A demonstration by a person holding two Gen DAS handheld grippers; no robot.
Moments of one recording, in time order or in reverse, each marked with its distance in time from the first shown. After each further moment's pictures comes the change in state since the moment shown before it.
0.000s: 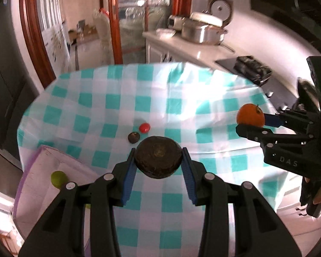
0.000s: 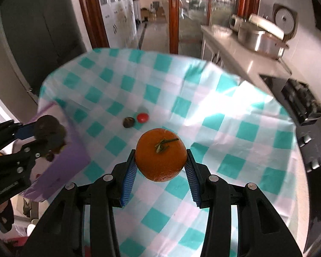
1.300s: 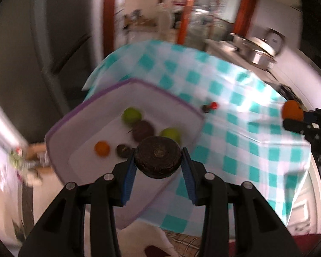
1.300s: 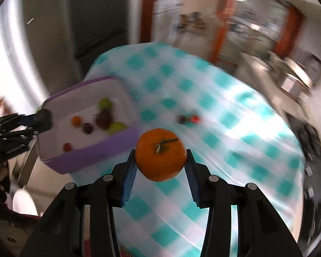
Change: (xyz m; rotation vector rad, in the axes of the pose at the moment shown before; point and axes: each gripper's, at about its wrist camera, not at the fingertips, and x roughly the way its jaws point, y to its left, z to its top) left arm -0.080 0.177 -0.179 -0.383 -0.021 0.172; right arm -0.003 0.192 -0.027 -0.374 0.011 0.113
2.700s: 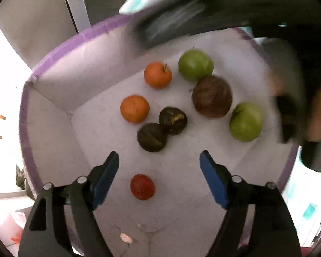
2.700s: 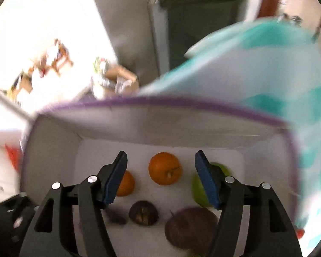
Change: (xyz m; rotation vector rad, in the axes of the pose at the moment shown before) left arm 0.135 0.074 -0.003 -0.226 0.321 0.175; right arm 0.246 0.137 0.165 -0.248 0.106 0.395
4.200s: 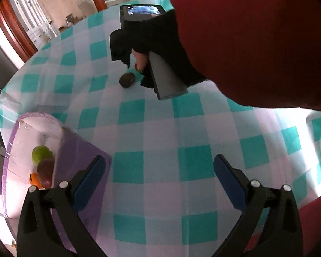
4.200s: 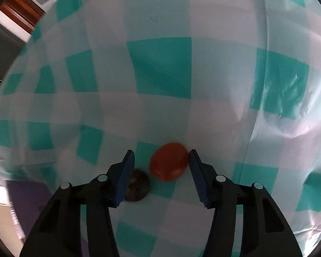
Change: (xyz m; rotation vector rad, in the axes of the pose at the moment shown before) left arm 0.016 -0.305 -0.077 0.804 -0.162 -0.068; right arm -0.020 -0.329 -0.210 1.072 0.010 -0.289
